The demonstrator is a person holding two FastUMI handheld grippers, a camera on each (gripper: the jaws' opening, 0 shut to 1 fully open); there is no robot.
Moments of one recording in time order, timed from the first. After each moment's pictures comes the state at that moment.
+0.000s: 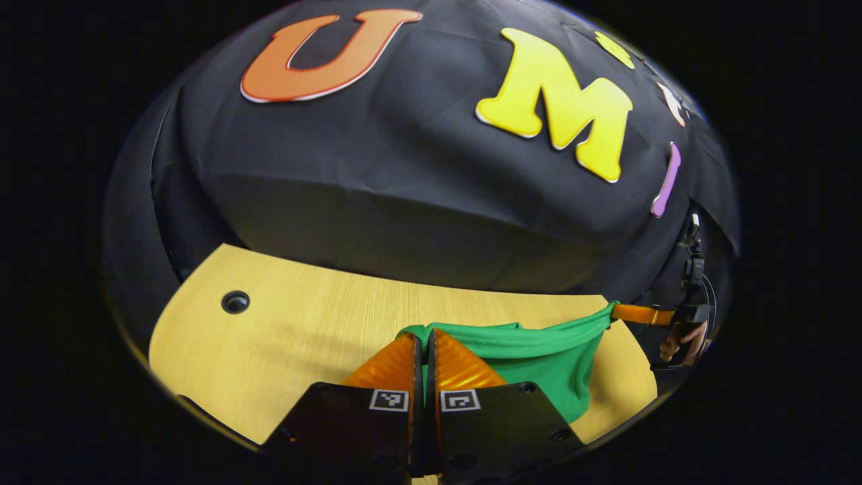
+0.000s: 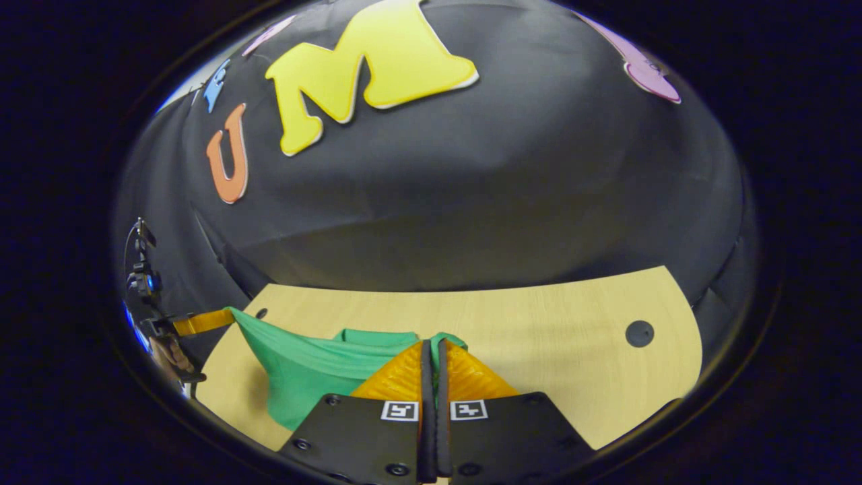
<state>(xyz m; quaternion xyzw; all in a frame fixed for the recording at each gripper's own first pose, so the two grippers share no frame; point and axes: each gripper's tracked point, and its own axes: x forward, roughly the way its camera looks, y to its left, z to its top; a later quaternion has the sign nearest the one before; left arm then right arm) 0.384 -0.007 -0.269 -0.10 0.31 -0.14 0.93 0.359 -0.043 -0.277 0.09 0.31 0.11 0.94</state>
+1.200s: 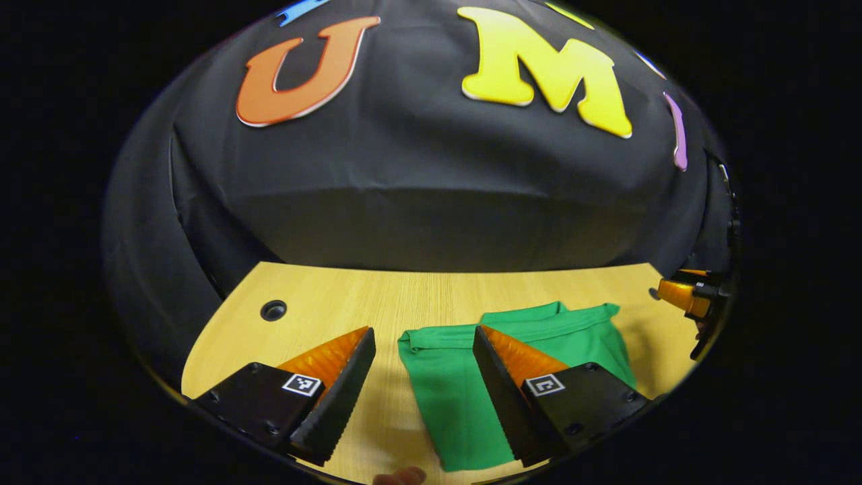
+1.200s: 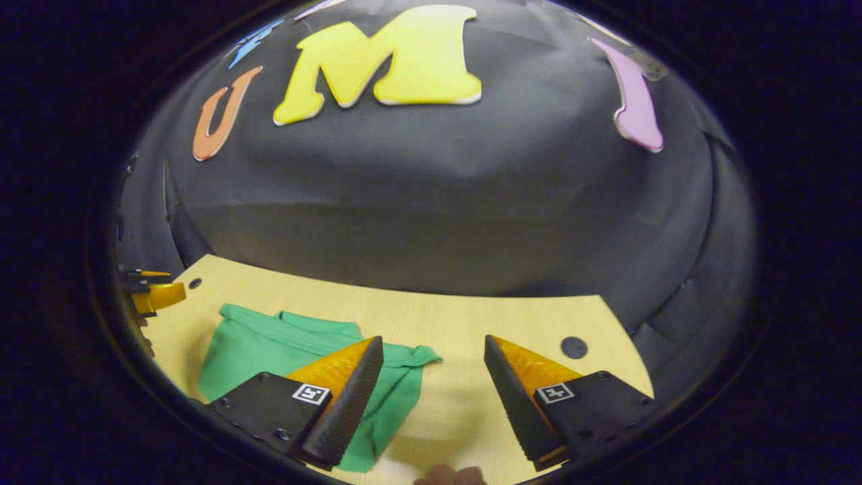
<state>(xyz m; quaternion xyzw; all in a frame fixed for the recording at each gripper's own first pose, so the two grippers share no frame) 0.337 0.005 -0.215 0.00 0.27 -0.07 0.96 0.301 -0.068 -0.228 -0.03 0.22 -0.01 0.97</state>
